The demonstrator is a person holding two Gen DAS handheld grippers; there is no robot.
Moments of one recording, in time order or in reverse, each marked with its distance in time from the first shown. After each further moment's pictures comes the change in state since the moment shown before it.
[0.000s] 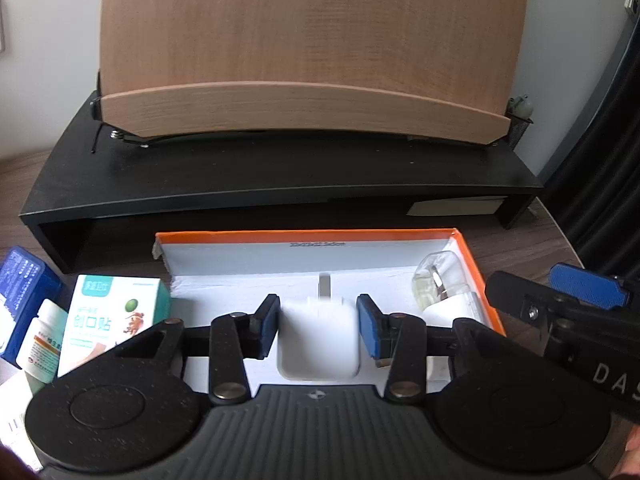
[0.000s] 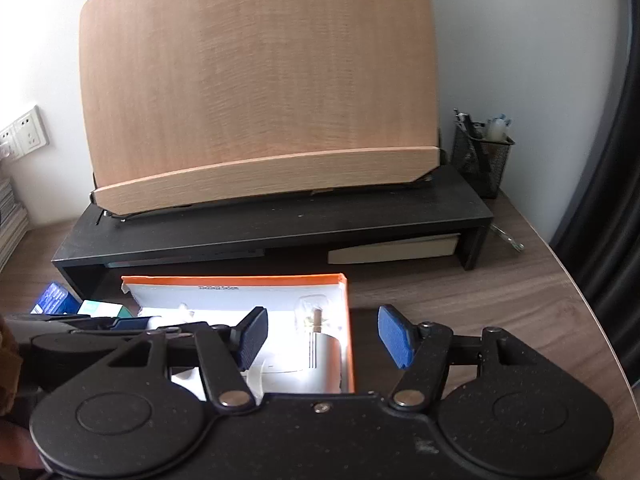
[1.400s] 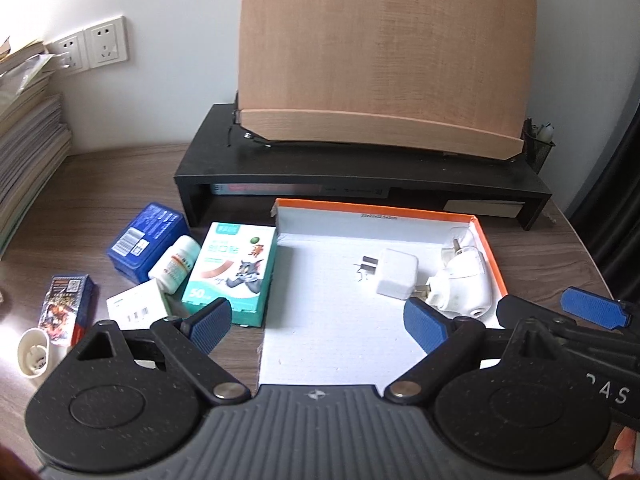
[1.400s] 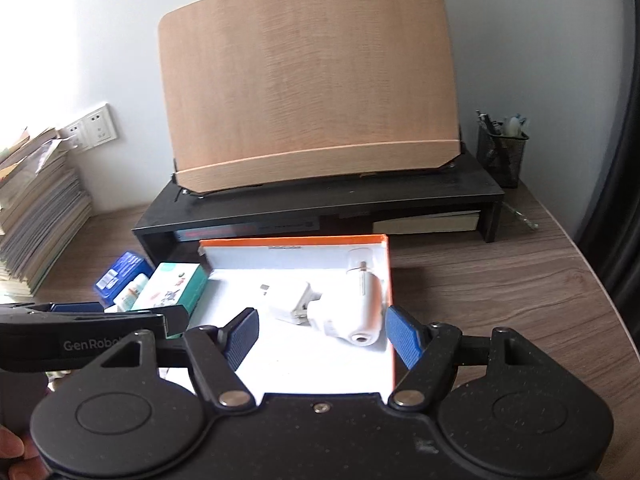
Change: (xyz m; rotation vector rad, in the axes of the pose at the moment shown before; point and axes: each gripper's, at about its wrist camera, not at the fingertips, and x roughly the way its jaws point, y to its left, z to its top) left arm -0.107 0.001 -0.057 -0.078 -0.092 0.219; right arm -0.069 0.009 -0.043 -0.033 -0.017 0.163
